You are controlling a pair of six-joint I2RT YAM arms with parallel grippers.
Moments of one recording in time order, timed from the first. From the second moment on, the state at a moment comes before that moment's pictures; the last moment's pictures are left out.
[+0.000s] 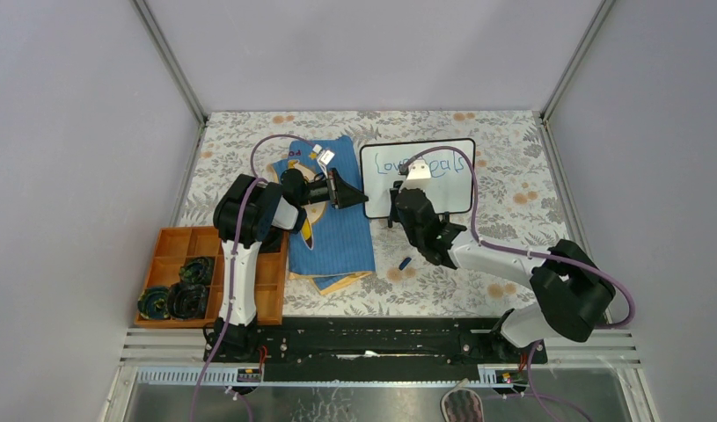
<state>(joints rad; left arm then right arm) -0.25 2.24 0.95 1.38 1.02 -0.82 0.82 1.46 0.78 0.28 0.56 0.36</state>
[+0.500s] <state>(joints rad) -0.25 2.24 0.95 1.38 1.01 -0.82 0.82 1.49 0.79 0.28 0.53 0.37</state>
